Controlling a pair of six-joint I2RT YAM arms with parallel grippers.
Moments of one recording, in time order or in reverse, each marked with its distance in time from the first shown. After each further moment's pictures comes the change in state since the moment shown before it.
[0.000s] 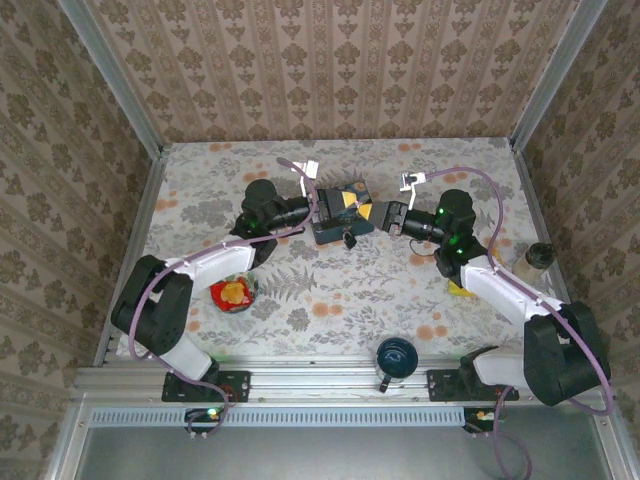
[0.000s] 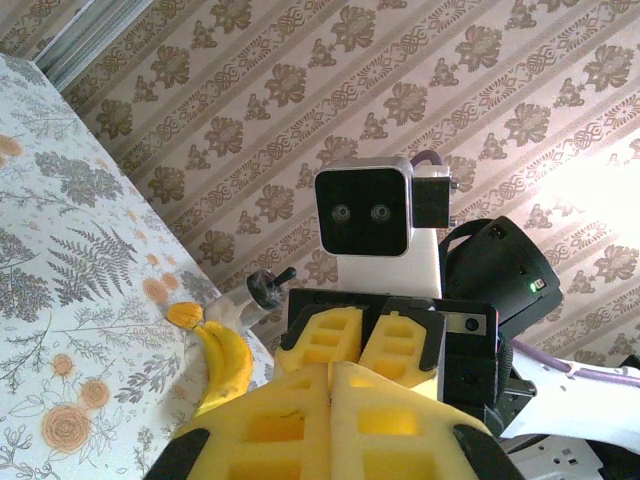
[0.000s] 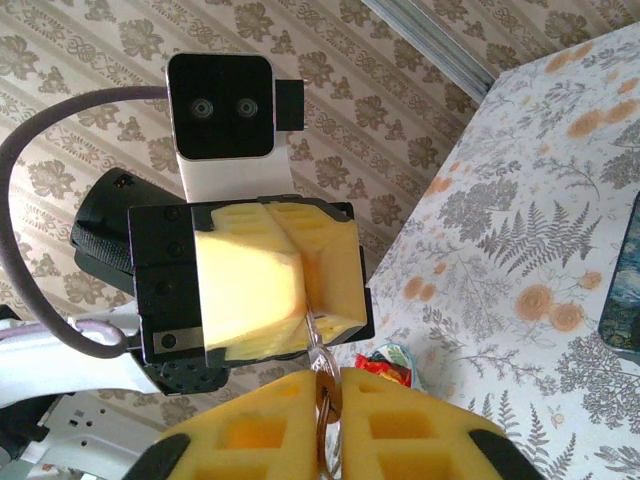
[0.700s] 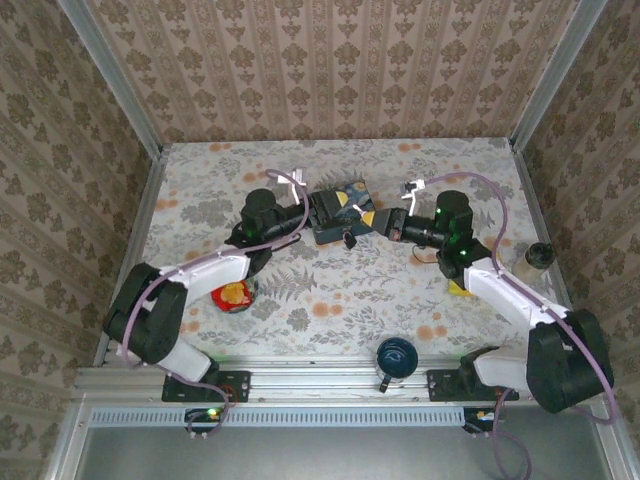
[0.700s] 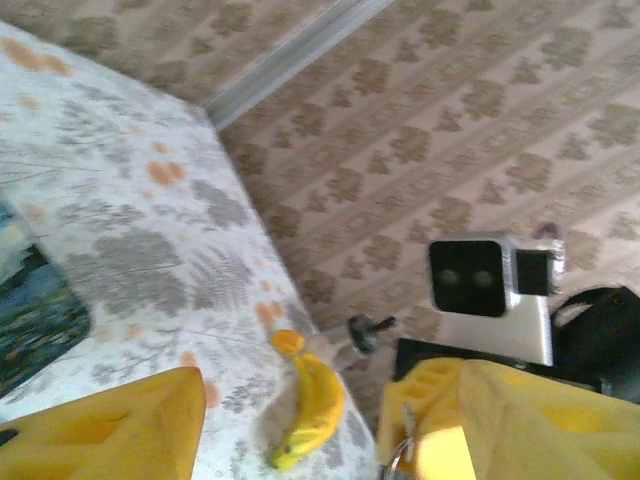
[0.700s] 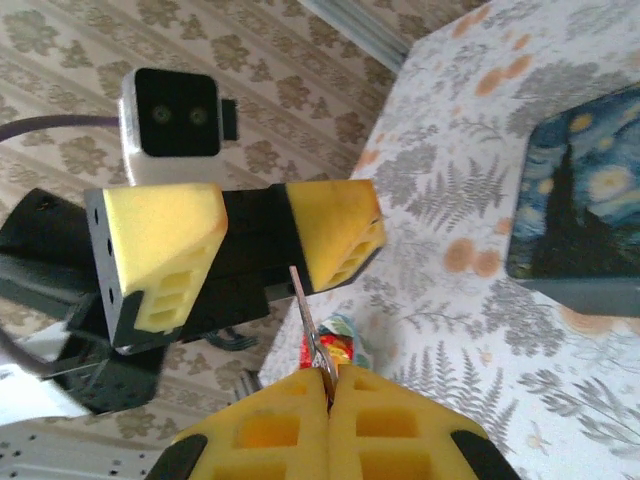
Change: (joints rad) left arm -0.020 -0.086 -0.103 -0.183 -0.323 0.088; right arm -0.016 -0.056 0.000 -0.283 0.092 -0.101
